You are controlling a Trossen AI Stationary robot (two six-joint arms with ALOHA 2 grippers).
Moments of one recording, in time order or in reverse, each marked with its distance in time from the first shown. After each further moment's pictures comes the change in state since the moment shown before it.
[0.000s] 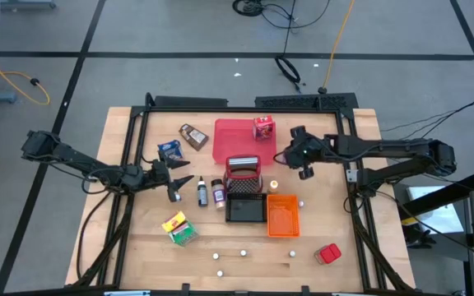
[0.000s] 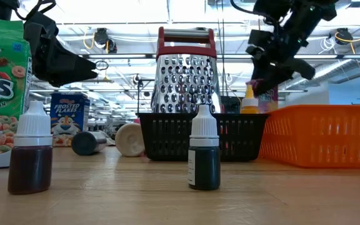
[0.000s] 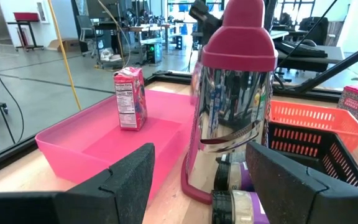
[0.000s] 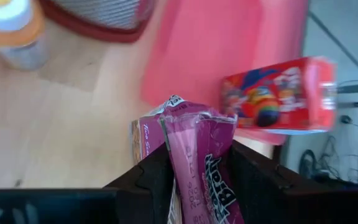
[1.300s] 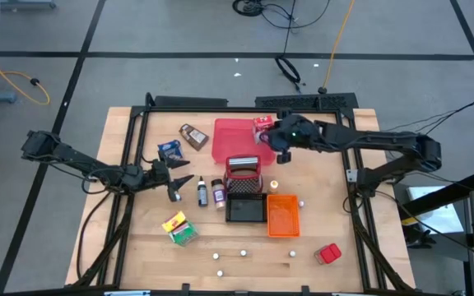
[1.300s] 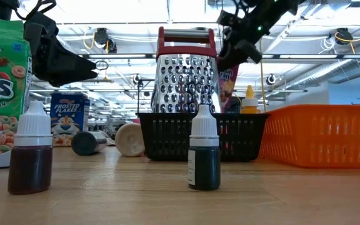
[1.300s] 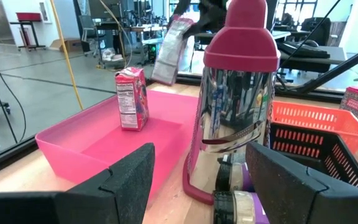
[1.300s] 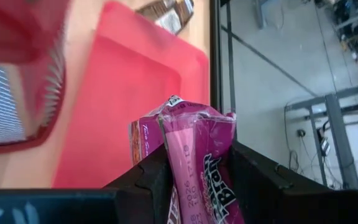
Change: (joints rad) left arm 0.000 0.000 0.000 0.001 -0.008 -0.002; right arm -0.071 0.177 0.217 0.213 -0.001 -0.016
